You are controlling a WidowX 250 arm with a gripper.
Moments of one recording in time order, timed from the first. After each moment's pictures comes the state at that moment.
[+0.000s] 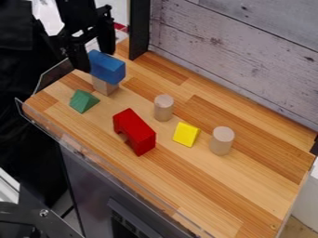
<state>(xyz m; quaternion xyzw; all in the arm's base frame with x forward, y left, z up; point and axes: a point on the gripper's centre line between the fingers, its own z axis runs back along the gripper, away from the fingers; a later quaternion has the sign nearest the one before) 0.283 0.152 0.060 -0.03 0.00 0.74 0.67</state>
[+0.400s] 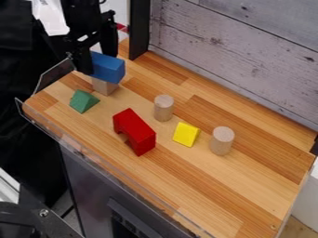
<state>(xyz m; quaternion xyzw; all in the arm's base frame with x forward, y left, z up) 0.290 0.149 0.050 -0.03 0.00 0.74 0.68</state>
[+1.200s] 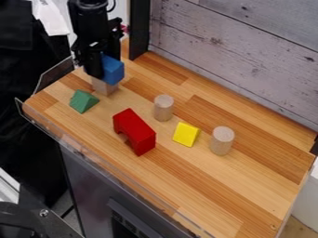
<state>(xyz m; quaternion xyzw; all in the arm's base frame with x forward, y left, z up) 0.290 0.139 0.047 -0.03 -0.01 0.73 0.68</state>
